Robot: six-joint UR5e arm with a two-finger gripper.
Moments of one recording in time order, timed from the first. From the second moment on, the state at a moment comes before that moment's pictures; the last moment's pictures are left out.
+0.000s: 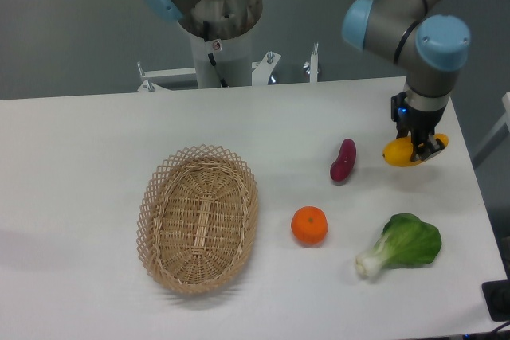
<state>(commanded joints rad) 2.84 -1.90 -1.60 -1.10 1.53 2.00</state>
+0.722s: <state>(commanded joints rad) 2.64 -1.81 -1.46 -1.27 1.31 1.45</state>
